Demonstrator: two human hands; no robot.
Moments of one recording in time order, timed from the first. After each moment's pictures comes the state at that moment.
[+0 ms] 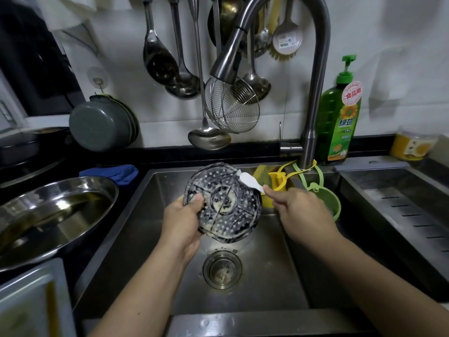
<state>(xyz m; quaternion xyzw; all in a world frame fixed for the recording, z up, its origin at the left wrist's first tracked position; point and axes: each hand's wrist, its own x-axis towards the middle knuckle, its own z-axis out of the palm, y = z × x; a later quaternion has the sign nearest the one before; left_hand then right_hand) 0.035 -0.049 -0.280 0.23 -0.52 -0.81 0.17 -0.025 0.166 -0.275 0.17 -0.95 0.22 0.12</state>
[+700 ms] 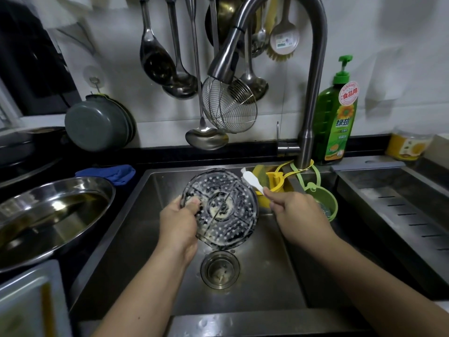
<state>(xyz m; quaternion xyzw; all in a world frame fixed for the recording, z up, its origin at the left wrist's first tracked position) 0.032 -0.049 -0.289 0.25 -0.55 -0.78 0.20 -0.022 0.165 -0.278 0.15 -0.94 0.28 0.08</state>
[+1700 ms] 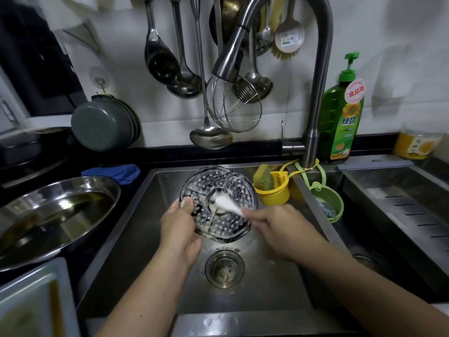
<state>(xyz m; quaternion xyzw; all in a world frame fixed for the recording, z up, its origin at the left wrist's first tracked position) 0.037 -0.052 -0.286 0.25 -0.45 -0.83 0.19 -0.005 0.143 -0.285 0.28 -0.93 0.25 0.00</state>
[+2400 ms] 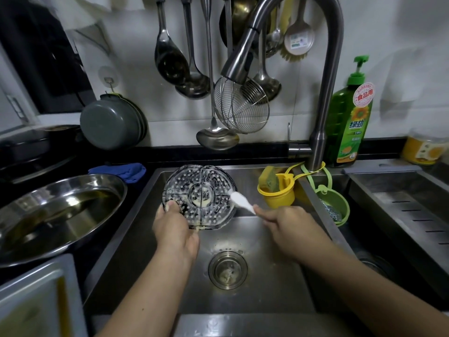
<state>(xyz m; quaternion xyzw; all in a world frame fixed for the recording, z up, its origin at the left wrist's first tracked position) 0.042 -0.064 -0.283 0.29 -0.33 -0.85 0.28 -0.011 0.146 -0.288 0.26 -0.94 0.22 0.01</state>
